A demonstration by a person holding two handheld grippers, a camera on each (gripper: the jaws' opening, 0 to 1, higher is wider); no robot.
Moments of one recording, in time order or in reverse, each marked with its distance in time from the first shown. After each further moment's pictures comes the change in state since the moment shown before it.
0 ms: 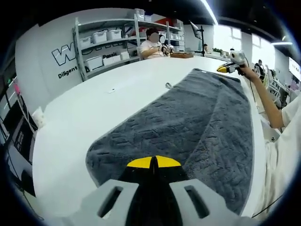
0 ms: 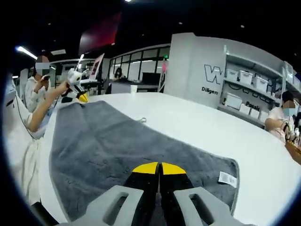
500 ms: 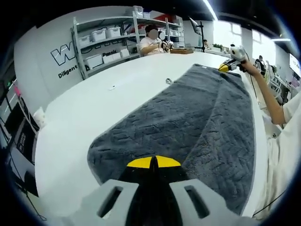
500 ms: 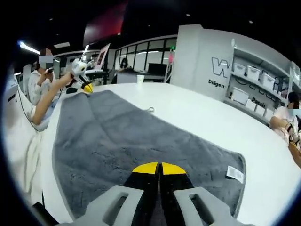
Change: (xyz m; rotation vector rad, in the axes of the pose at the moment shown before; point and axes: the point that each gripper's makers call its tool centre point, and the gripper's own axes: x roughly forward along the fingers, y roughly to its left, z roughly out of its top) left arm -0.001 0.003 -0.006 0.018 0.032 0.021; right arm 0.001 0.012 -0.015 -0.027 0.084 0.041
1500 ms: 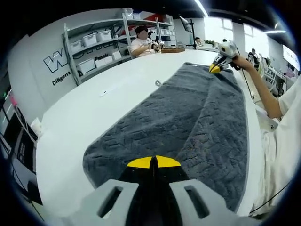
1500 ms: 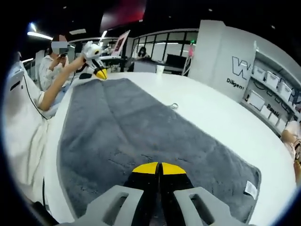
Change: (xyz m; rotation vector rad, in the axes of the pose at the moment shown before) left arm -0.003 -0.020 0.007 0.075 0.011 -0.037; right arm 0.026 0.044 0.000 -0.099 0.109 0.113
